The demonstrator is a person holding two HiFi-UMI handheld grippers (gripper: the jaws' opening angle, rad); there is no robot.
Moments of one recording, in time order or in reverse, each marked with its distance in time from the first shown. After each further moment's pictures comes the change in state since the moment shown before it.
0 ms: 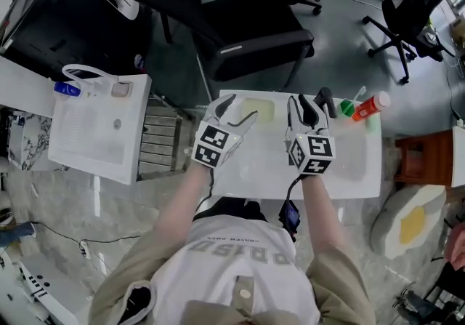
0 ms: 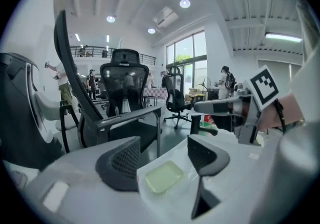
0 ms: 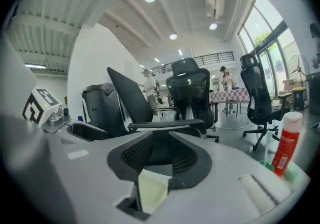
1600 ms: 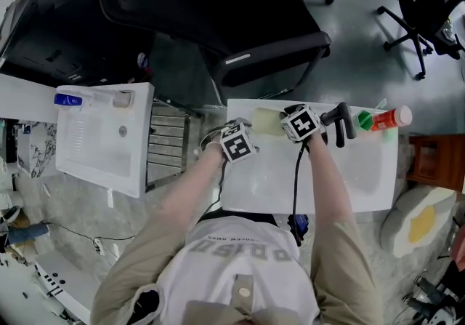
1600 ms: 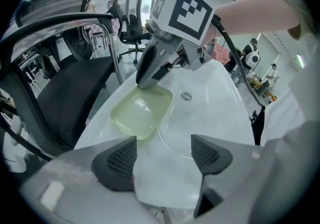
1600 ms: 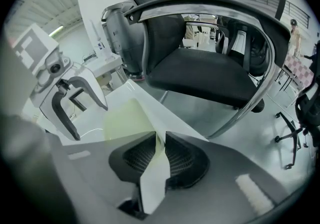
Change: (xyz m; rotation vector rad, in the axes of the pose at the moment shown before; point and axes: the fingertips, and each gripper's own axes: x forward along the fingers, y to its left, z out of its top) left arm 0.054 -0.017 -0.203 0.265 0.809 -0.477; right arm 0.114 -0.003 -0.221 -0.275 0.888 0.348
